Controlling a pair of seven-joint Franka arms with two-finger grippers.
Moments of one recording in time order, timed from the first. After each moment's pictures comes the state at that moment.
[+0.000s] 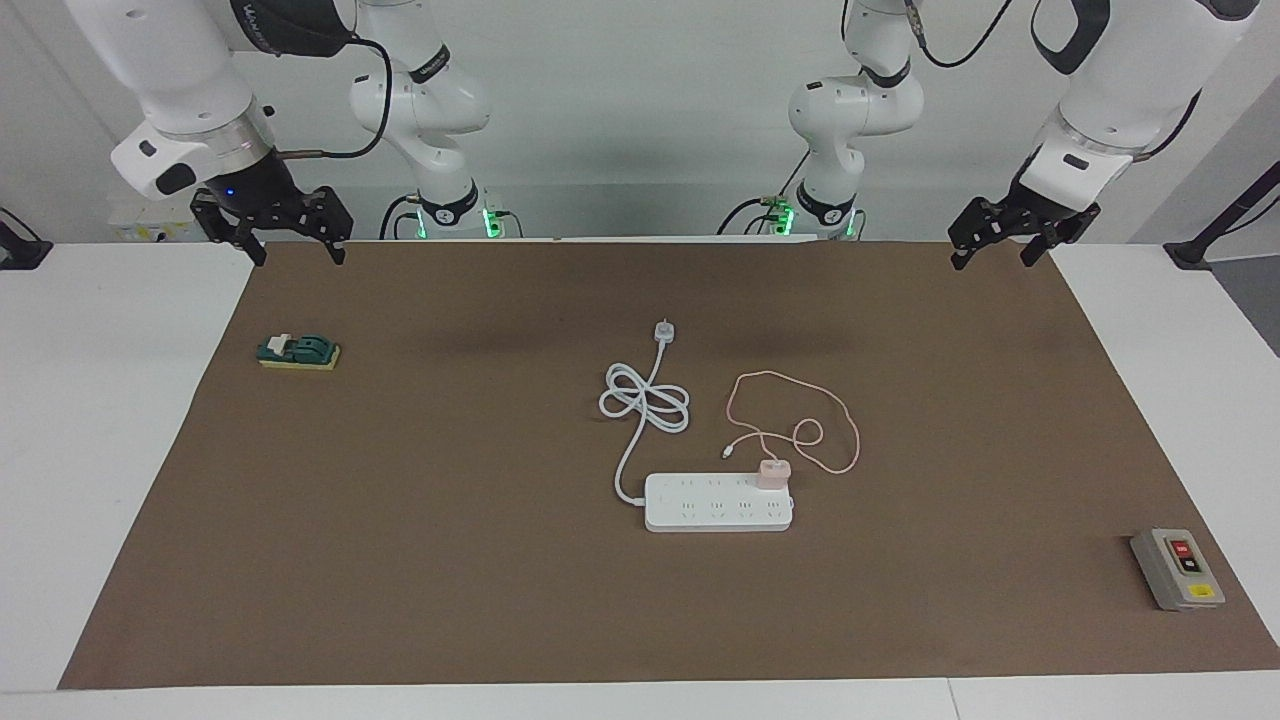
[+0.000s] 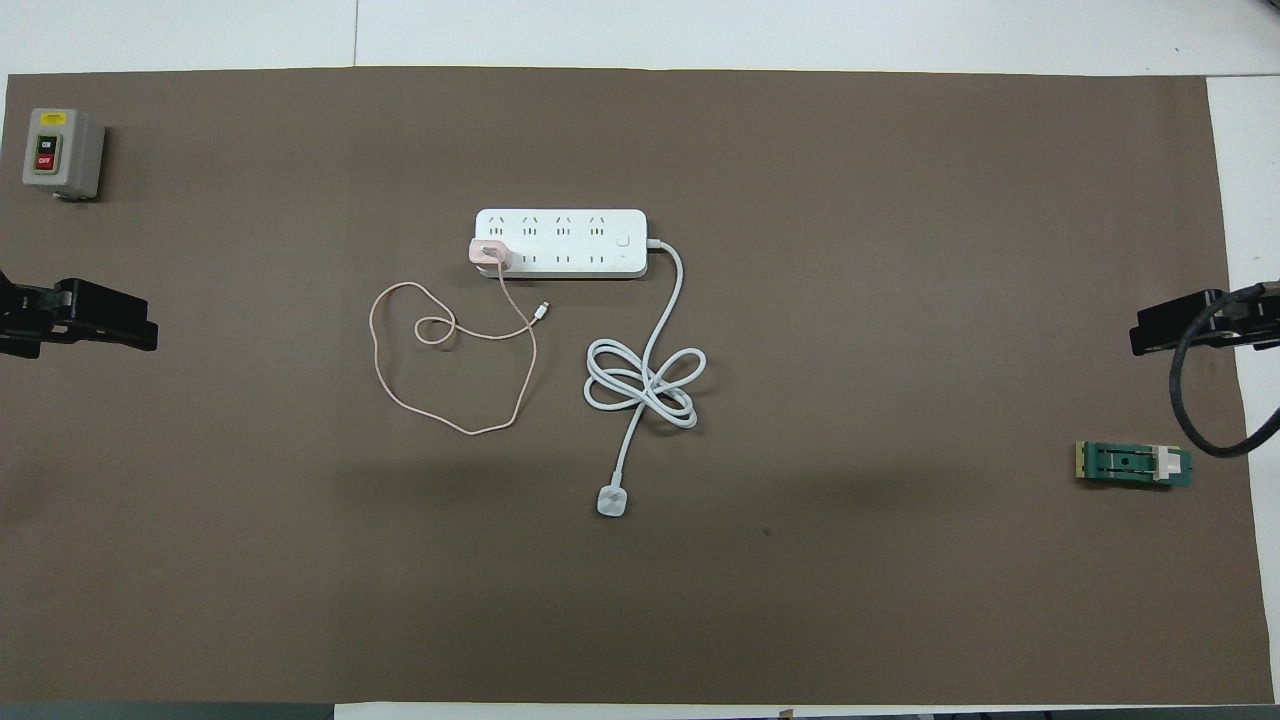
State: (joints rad) left arm 0.02 -0.04 -0.08 -1.62 -0.02 1.52 -0.04; right arm -0.01 -0.06 -0.03 -1.64 -0.02 1.52 -0.05
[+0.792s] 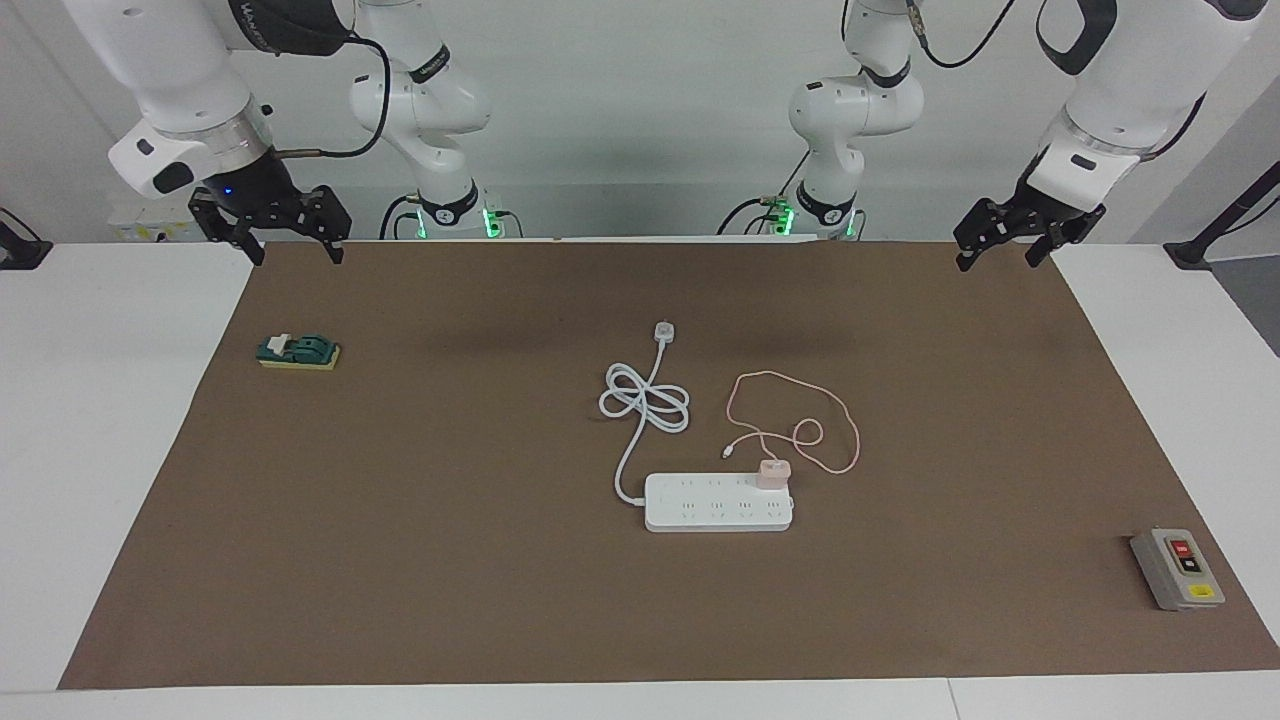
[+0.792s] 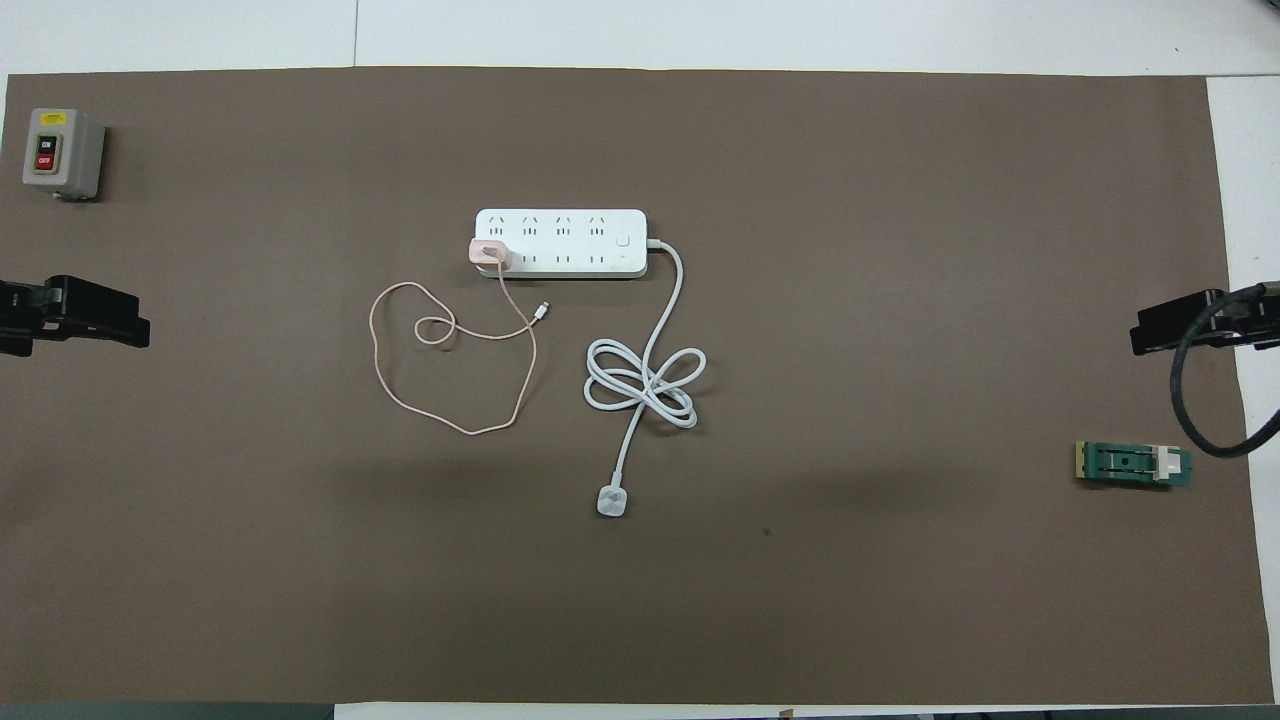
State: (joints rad) left arm 0.03 -0.04 -0.07 -1.62 -0.02 1.52 -0.08; right arm -0.01 -0.06 -0.03 -1.64 -0.02 1.52 -0.05
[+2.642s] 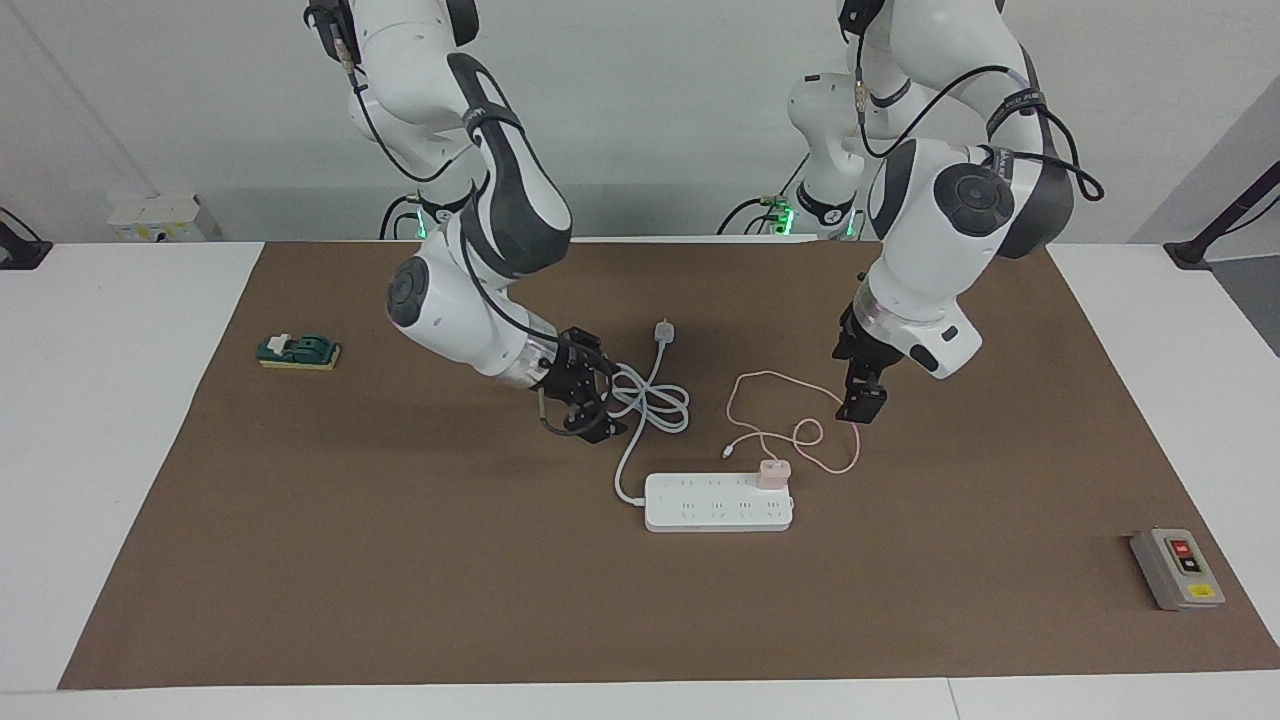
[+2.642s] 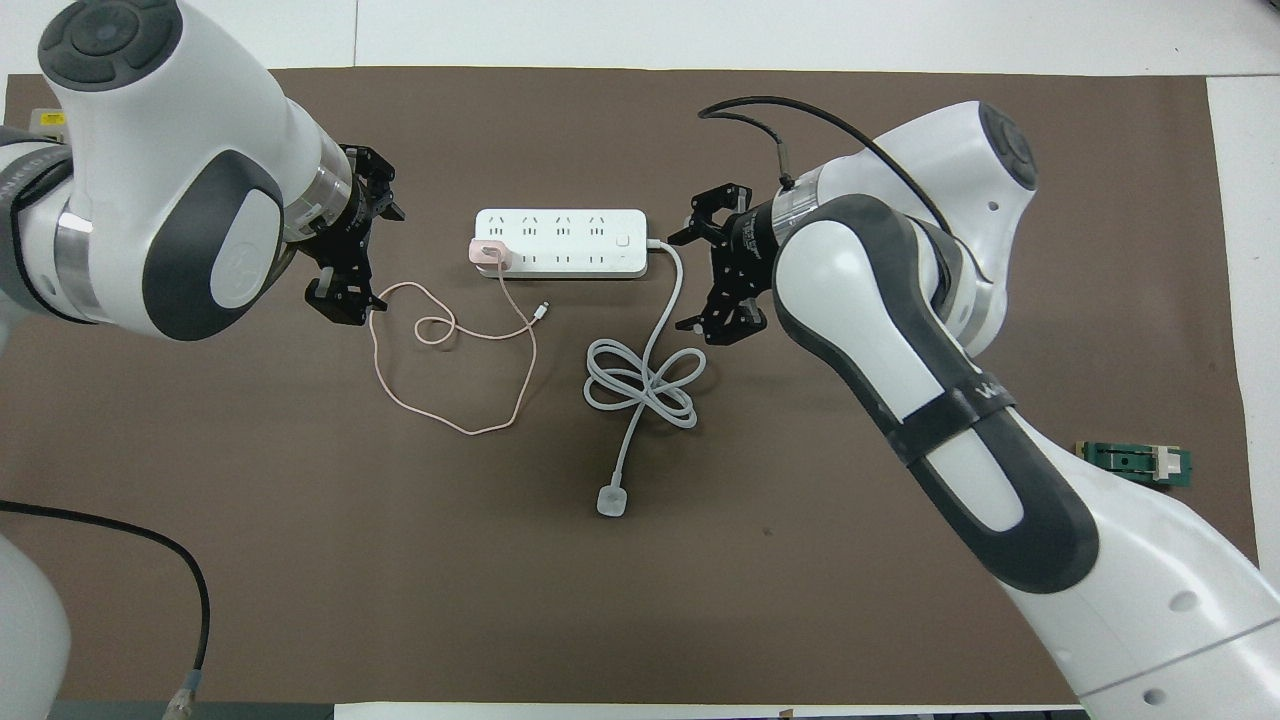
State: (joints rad) left arm -0.25 0.34 -0.10 -1.49 -0.03 1.81 -1.73; right arm 0.37 0.56 -0.01 -1.53 0.85 2.14 1.52
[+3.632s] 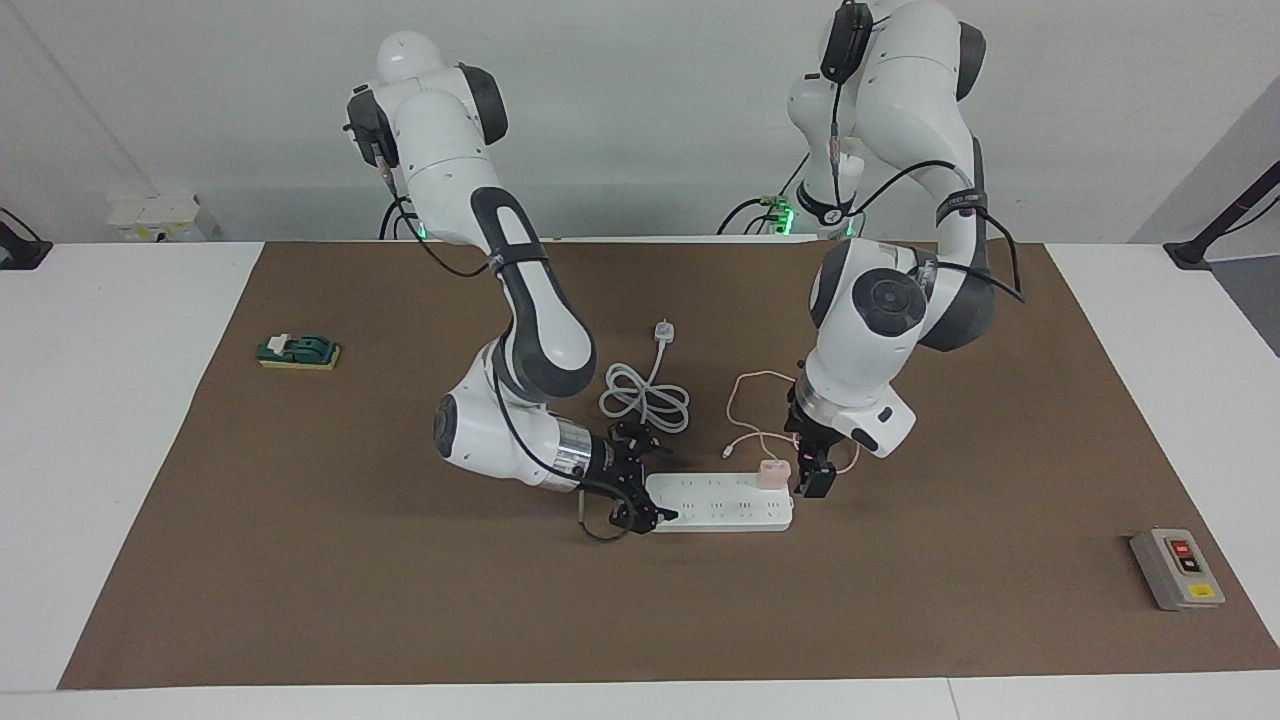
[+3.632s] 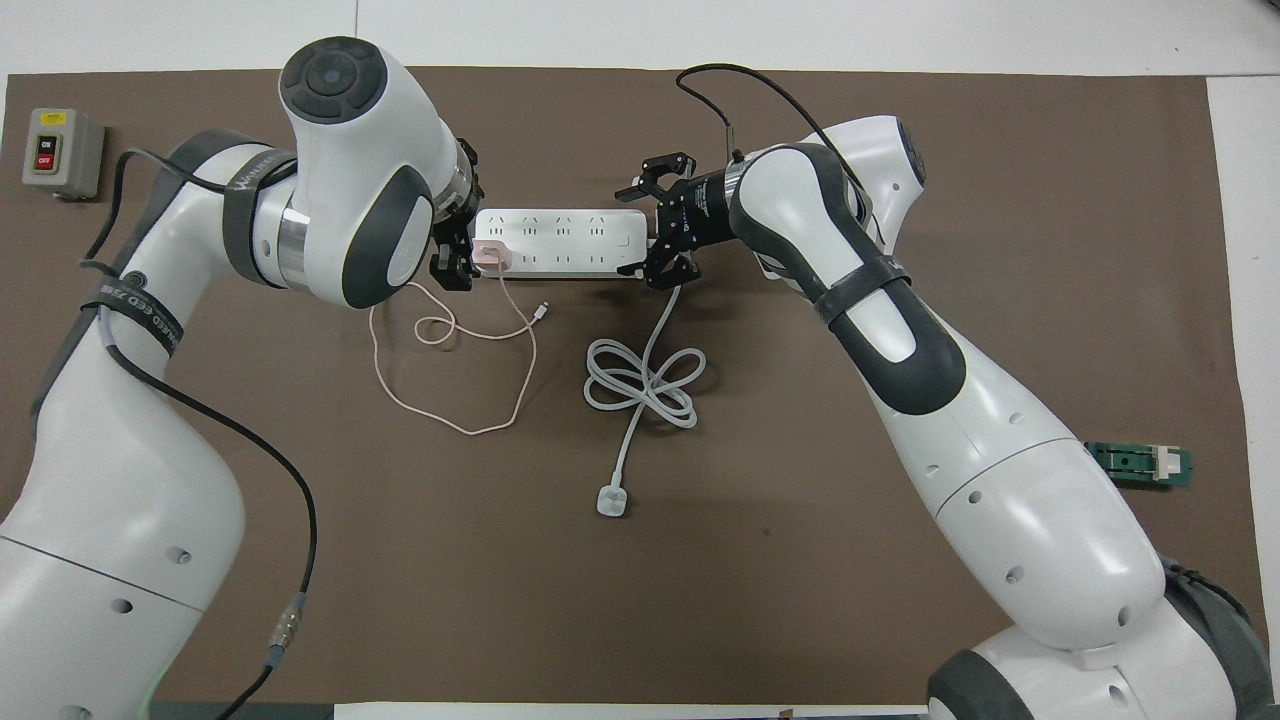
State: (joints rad) left arm -0.34 0.59 -0.09 -1.39 0.03 1.99 -1.88; right arm 0.32 0.87 0.03 -1.25 1.08 2.12 1.29
